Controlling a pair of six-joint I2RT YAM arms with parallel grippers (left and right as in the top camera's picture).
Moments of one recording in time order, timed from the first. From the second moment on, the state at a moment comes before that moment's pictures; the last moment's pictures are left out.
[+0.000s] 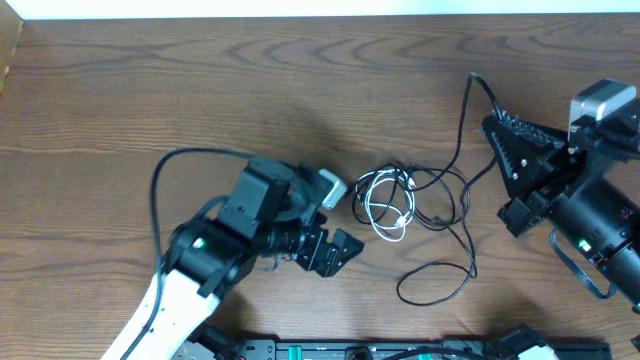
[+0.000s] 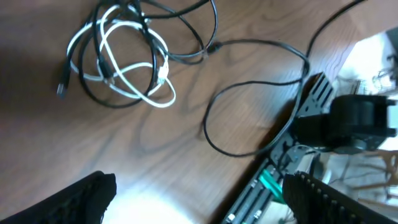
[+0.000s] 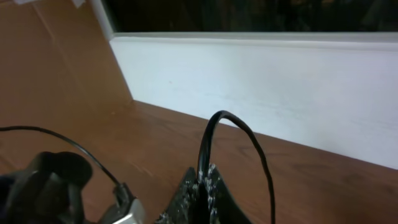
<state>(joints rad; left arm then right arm) -0.57 1.07 0.96 -0.80 0.55 -0.12 0.46 0.94 1.62 -0.83 -0.14 0.18</state>
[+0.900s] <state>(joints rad) -0.68 1.63 0.96 -0.29 0.56 0.00 0.46 0.92 1.62 -0.98 -0.18 0.18</state>
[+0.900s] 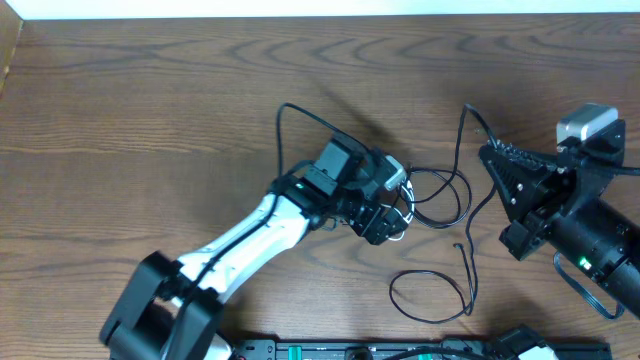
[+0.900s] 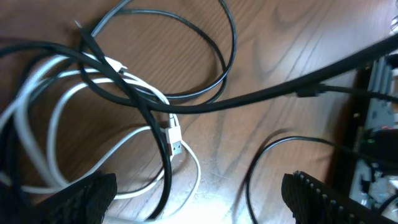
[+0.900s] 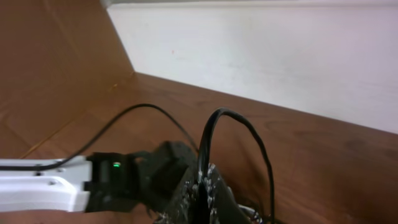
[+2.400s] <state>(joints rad) -0.13 0.57 0.96 -0.61 0.30 -0.07 0.46 0.92 1.62 -1.14 0.34 0.20</state>
